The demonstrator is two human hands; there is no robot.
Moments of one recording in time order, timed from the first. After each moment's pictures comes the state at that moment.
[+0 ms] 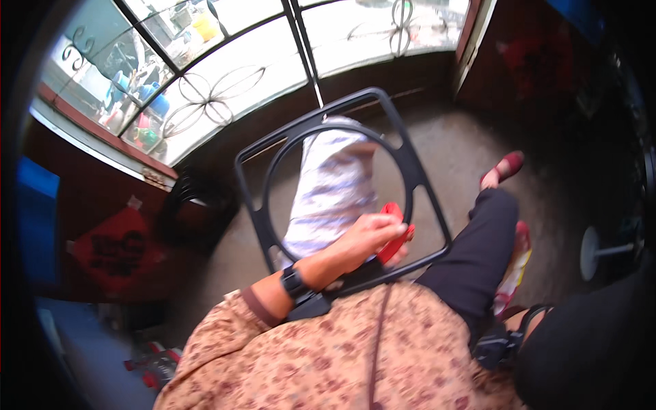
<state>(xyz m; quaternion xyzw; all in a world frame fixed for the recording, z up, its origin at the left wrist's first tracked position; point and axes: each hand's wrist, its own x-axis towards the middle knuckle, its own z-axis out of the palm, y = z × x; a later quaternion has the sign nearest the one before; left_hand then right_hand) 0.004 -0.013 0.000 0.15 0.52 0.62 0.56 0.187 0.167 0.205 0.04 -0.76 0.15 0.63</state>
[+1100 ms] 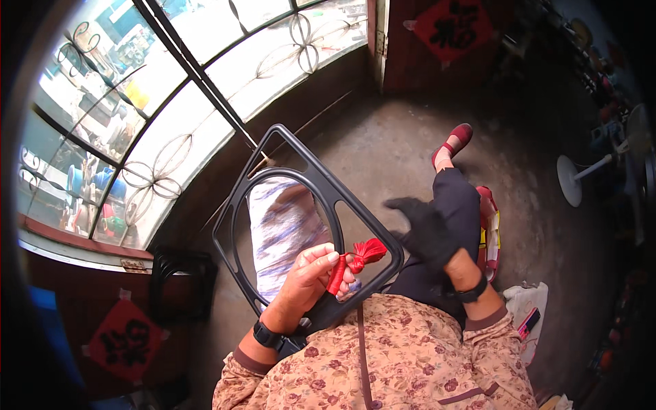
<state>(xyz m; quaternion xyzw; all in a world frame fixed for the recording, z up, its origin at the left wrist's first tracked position) 0.013 -0.031 0.037 0.08 0.39 0.69 0.60 0.137 0.191 0.019 -0.08 -0.92 0.31 0.23</state>
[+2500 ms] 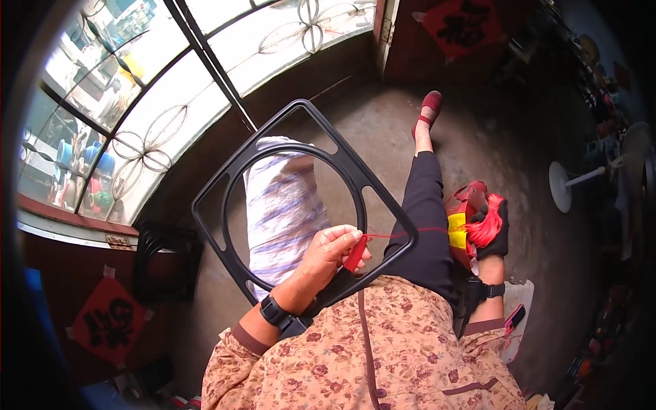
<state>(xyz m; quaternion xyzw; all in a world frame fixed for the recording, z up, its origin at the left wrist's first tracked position) 0.023 -0.017 0.003 0.09 0.45 0.65 0.61 0.254 0.258 -0.044 -0.35 -0.27 0.81 0.39</state>
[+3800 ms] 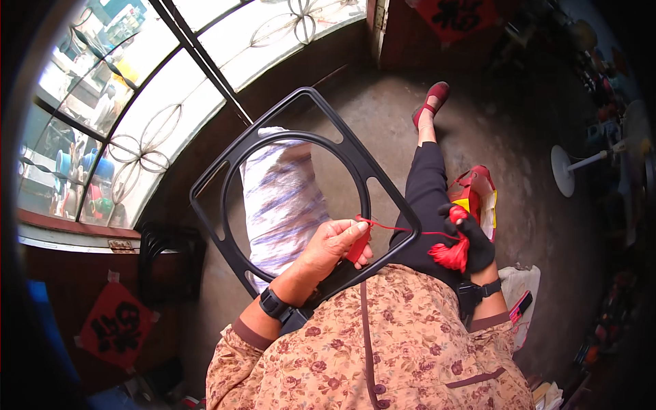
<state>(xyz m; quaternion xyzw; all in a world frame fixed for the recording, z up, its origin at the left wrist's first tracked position) 0.023 -0.015 0.004 0.14 0.48 0.59 0.64 0.253 0.186 -0.016 -0.30 -0.40 0.85 0.17</state>
